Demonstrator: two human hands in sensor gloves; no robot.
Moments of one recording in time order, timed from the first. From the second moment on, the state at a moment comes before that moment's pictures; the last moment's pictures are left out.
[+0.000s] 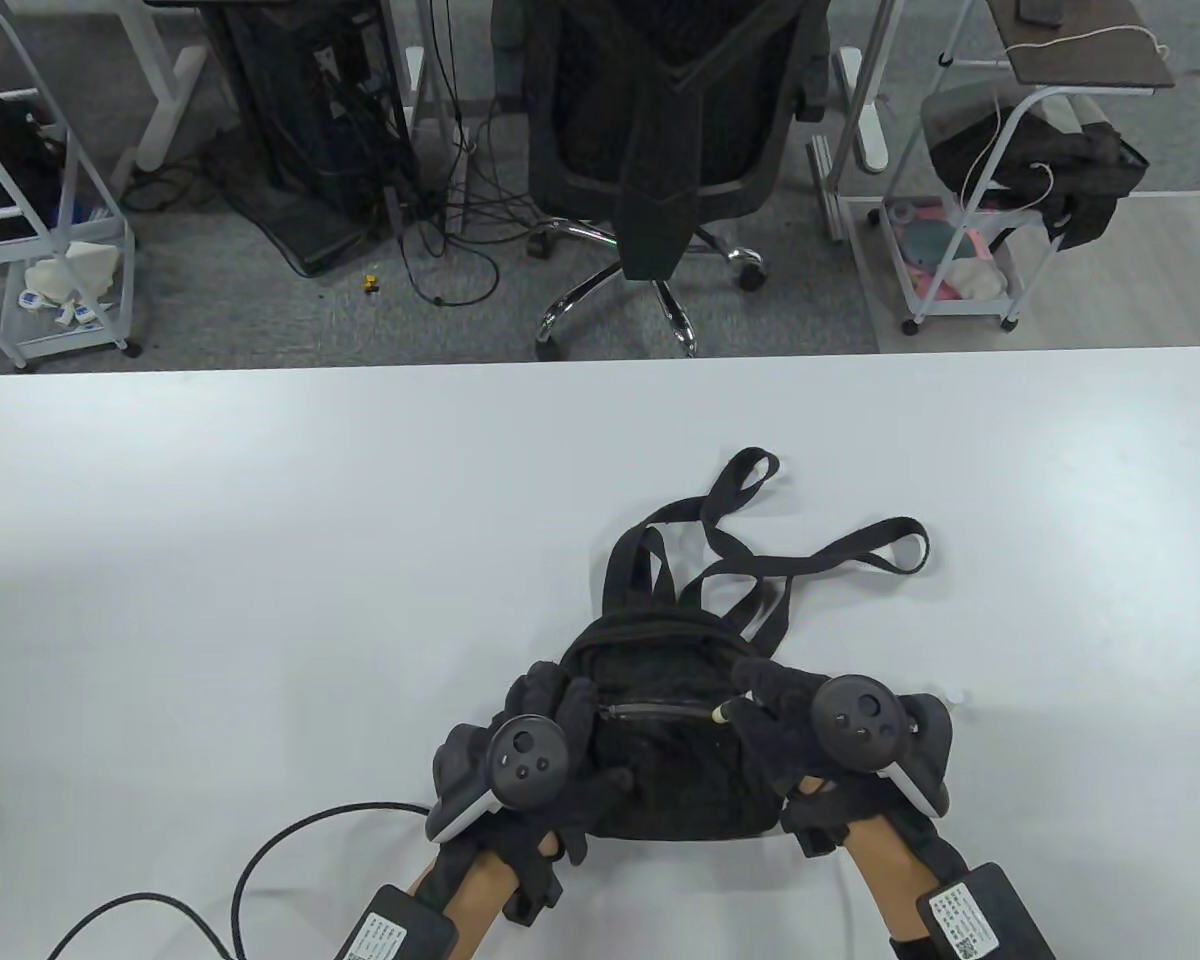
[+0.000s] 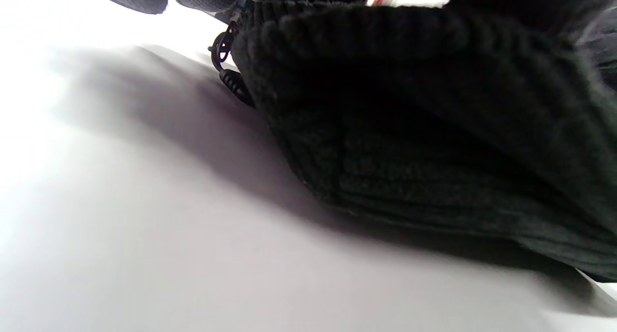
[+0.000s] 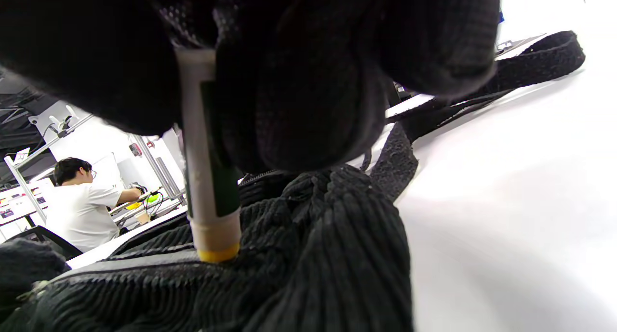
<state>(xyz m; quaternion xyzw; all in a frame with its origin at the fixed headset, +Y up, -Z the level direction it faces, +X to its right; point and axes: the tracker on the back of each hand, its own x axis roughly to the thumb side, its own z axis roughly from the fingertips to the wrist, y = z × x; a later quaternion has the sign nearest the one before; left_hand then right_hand) -0.106 -0.769 -0.202 -0.09 -0.18 0.24 0.95 0.180 -0.727 -0.221 0.06 -0.06 0.96 0.25</state>
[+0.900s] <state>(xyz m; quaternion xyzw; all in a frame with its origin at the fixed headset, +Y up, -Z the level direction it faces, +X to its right) -0.102 -0.769 -0.202 -0.10 -0.19 0.24 0.95 0.181 -0.729 -0.216 0.05 -0.07 0.97 0.25</state>
